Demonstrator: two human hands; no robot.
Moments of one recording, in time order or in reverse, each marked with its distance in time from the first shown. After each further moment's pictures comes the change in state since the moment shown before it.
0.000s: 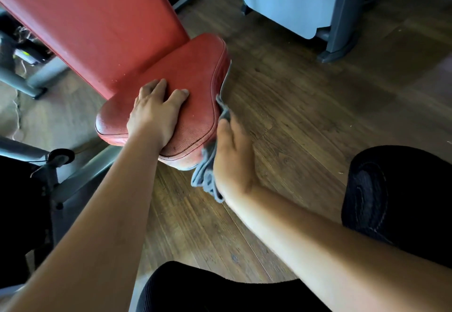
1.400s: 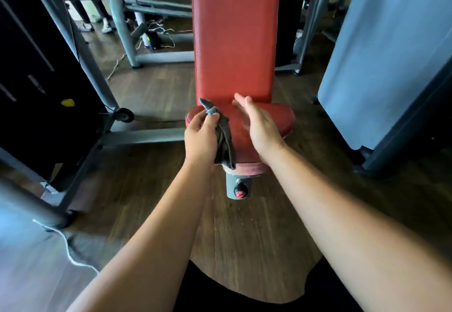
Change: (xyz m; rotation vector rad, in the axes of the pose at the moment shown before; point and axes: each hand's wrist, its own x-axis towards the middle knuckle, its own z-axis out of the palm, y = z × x) left_hand -0.118 0.013 -0.055 -1.321 0.478 -0.371; right_hand 0.037 -0.128 0.041 -0.151 -0.767 -0.083
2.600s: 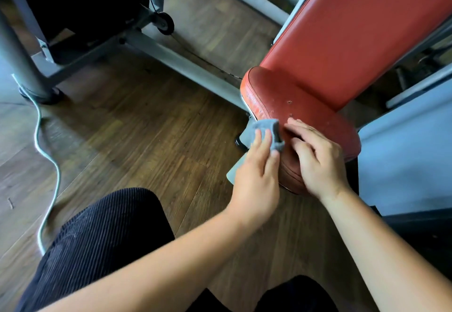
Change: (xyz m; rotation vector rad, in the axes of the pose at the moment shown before) left_hand -0.042 -0.087 0.000 0.003 -0.029 0.048; right_hand 0.023 0.069 -0.030 -0.926 -0.329 -0.424
